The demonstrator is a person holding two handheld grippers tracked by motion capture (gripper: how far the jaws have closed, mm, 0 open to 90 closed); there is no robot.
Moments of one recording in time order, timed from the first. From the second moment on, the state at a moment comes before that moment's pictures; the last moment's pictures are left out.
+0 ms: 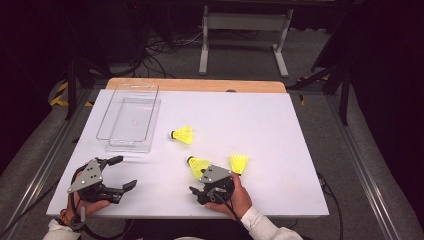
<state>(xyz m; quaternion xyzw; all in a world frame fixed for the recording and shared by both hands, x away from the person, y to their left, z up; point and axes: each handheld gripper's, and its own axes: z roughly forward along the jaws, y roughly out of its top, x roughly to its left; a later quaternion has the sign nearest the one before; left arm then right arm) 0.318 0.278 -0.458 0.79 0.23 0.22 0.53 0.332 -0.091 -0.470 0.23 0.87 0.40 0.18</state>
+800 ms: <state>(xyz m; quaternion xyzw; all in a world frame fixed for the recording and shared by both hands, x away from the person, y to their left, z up) 0.324 0.282 -0.468 0.79 0.25 0.20 0.52 0.354 -0.086 -0.466 0.25 0.86 0.39 0.19</state>
